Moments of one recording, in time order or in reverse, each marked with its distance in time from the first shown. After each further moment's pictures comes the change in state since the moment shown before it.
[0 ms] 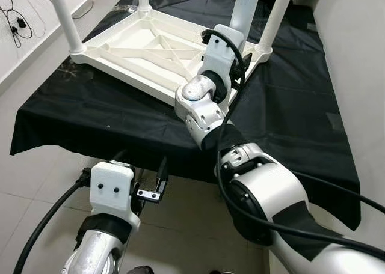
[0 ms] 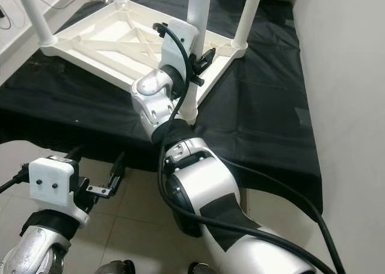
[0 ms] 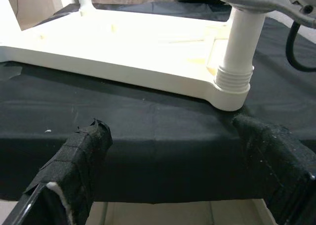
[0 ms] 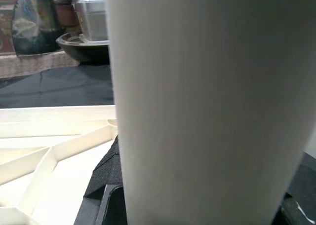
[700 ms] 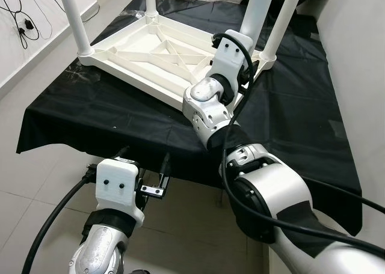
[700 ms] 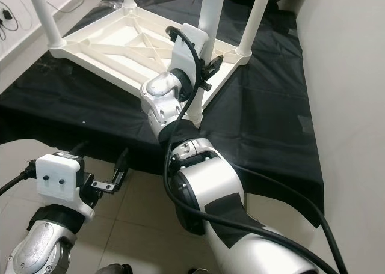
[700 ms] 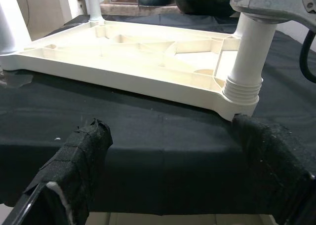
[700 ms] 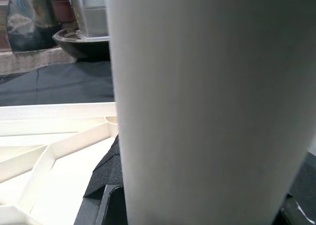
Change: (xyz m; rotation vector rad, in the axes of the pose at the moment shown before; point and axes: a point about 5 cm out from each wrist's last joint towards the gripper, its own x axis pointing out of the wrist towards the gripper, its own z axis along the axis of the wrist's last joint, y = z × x) left arm 0.008 -0.004 -0.004 0.005 -0.016 -0.008; right arm 0.007 -0.007 -0.011 0.000 0.057 -0.008
